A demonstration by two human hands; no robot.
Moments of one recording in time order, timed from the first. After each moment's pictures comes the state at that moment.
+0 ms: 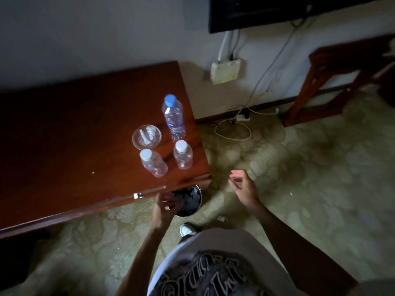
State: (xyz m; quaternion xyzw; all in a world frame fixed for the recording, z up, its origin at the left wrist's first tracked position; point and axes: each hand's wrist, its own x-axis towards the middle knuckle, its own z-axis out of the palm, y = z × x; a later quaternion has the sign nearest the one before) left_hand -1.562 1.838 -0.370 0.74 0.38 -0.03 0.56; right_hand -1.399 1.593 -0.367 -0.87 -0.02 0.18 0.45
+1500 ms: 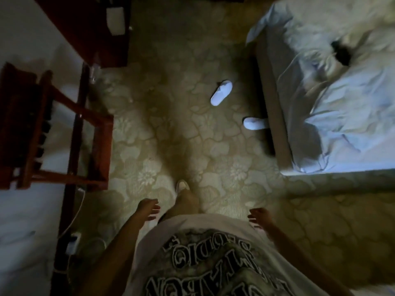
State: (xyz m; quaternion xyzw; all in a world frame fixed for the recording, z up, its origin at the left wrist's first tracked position) left_hand -0.984 1.064 -0.420 0.78 0.09 -0.57 0.24; right_hand -1.347 0.885 -0.410 -0.38 0.71 0.09 0.58
